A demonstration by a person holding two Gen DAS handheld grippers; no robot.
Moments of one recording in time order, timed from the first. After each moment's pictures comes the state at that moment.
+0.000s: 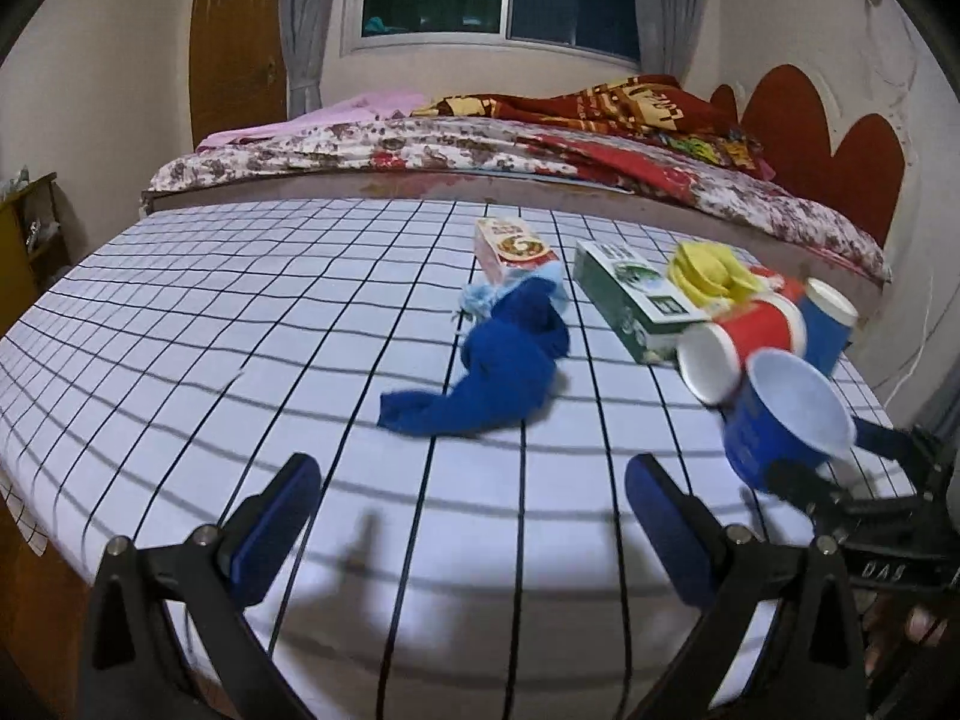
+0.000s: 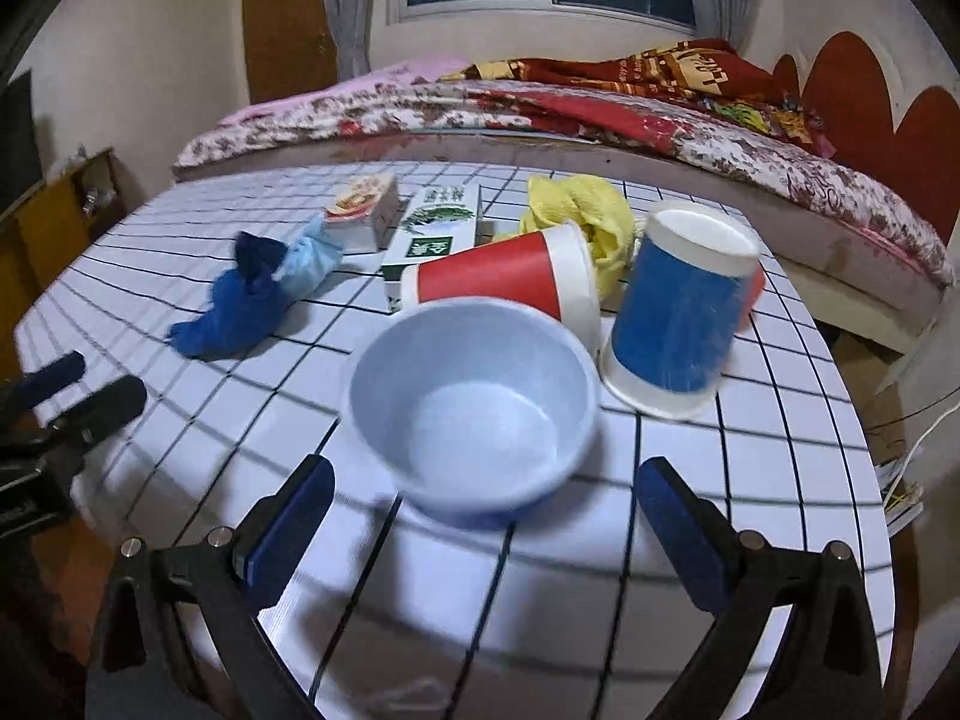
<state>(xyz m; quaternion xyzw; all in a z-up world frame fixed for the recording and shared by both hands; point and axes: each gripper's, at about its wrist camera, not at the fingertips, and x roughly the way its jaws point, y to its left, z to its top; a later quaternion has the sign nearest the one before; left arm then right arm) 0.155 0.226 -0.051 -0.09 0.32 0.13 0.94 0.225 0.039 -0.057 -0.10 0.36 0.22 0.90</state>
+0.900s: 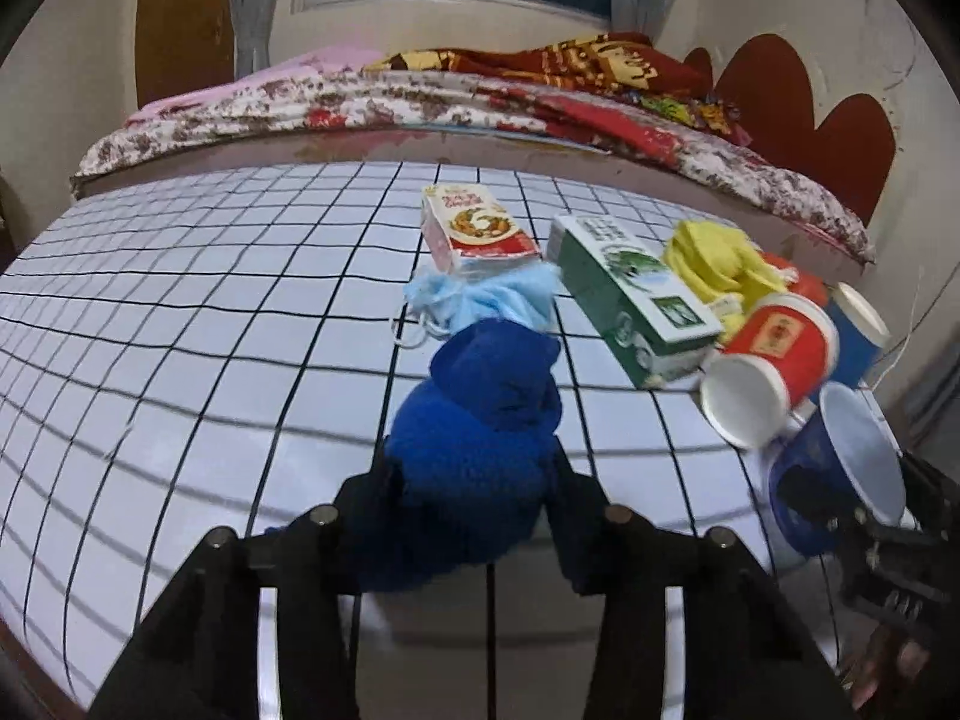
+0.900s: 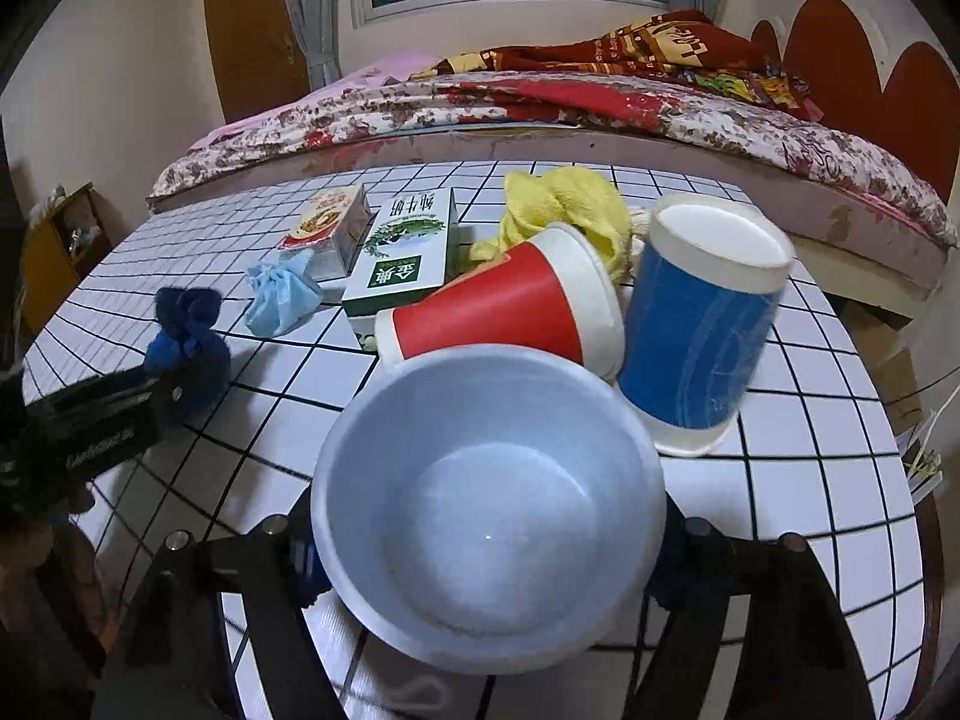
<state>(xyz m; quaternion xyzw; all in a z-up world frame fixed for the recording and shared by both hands) 0.200 0.230 -0.058 -0.09 0.36 0.06 0.92 0.251 0.035 -0.058 -0.05 0.37 0.21 0.90</state>
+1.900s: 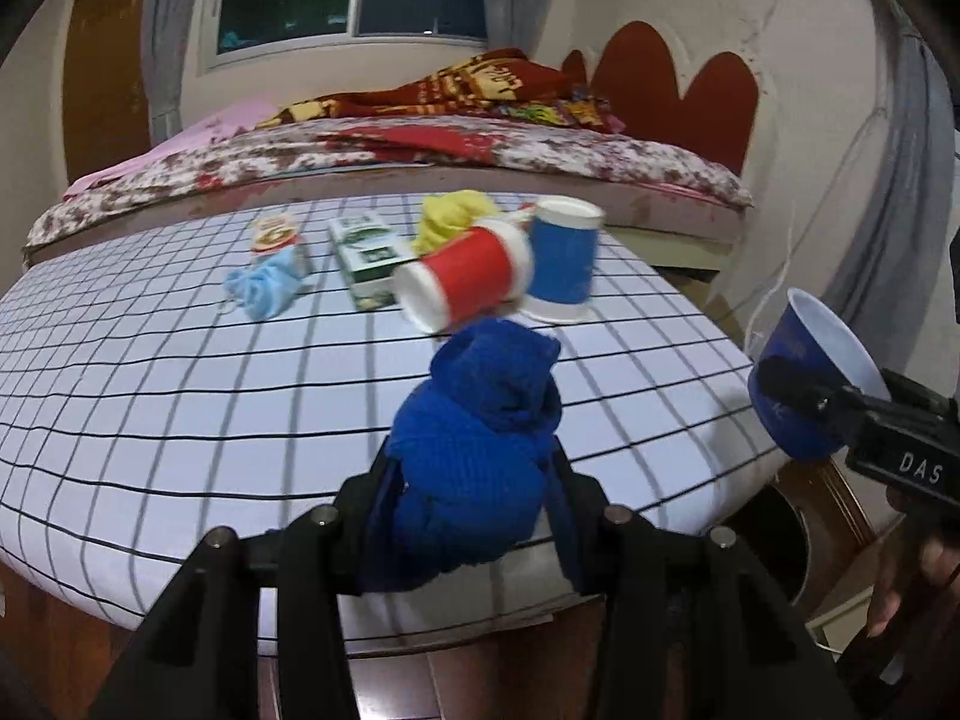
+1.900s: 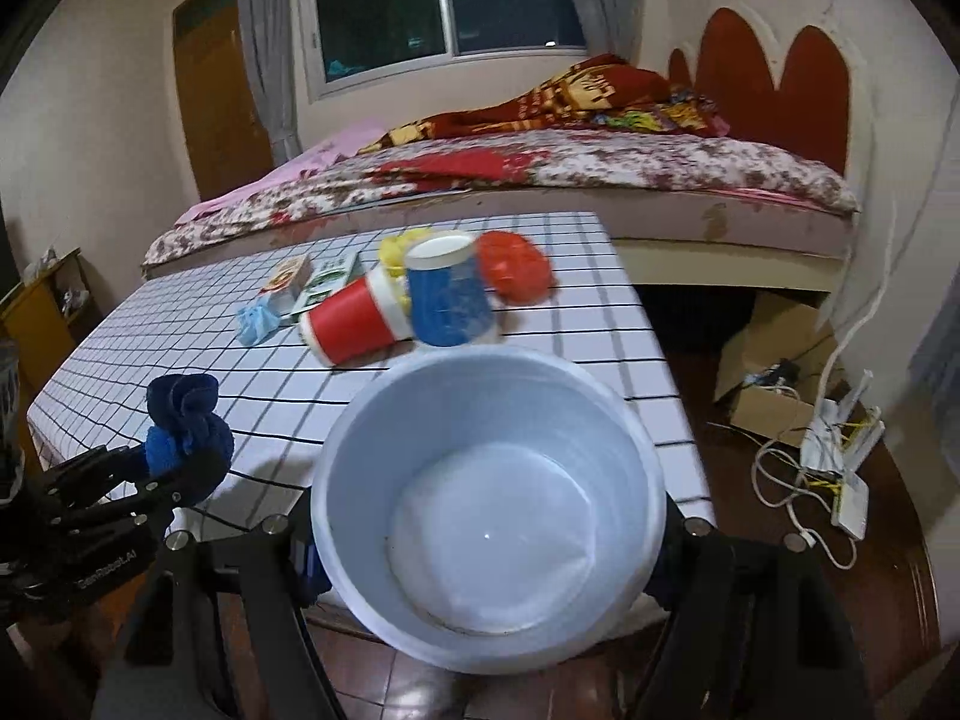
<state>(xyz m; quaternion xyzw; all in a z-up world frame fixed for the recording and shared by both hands) 0.124 0.092 -0.038 -0.04 0.32 -0.03 0.94 0.152 -0.113 -0.017 -0.01 0.31 0.17 0.94</state>
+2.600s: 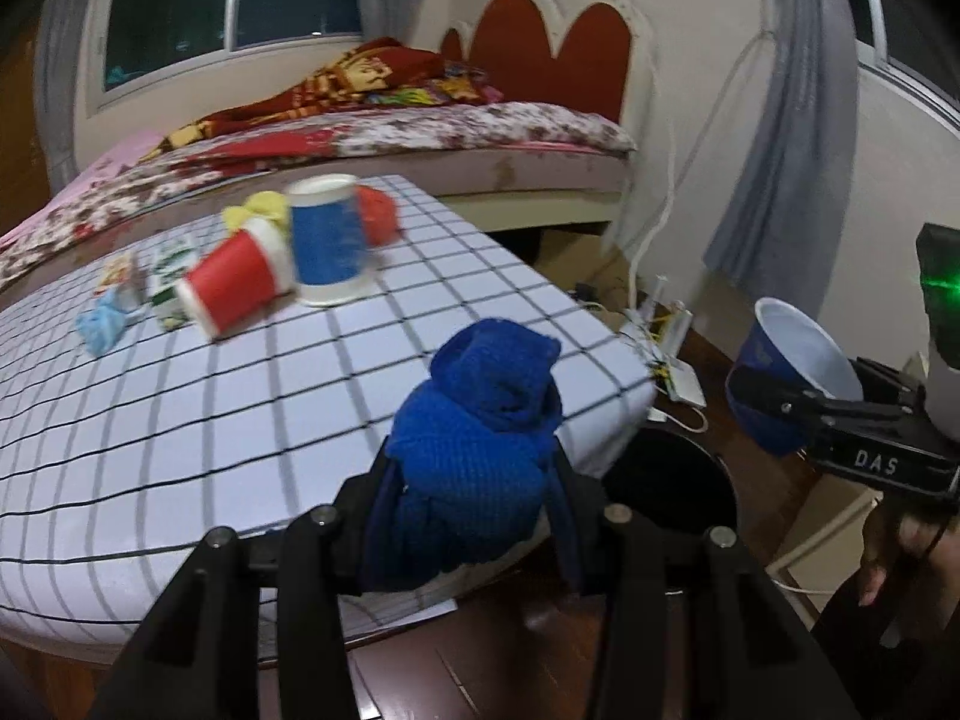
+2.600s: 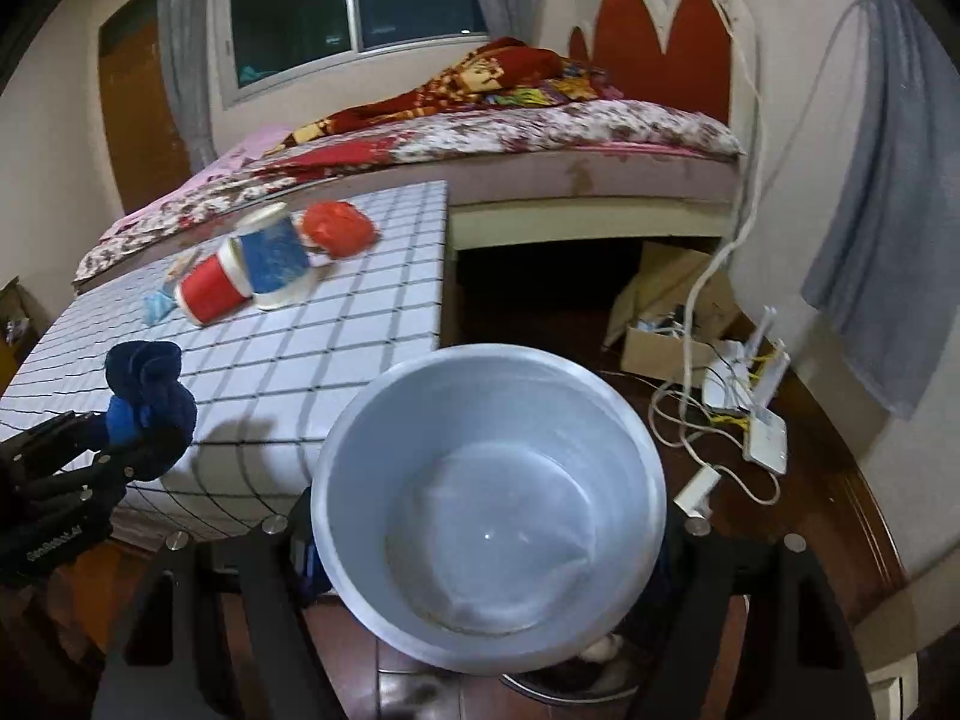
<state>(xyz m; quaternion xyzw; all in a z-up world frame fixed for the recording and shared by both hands) 0.113 -0.020 -0.044 0.01 0.33 -0.15 0.93 0.114 -0.237 -0.041 0.01 0.34 0.07 0.94</state>
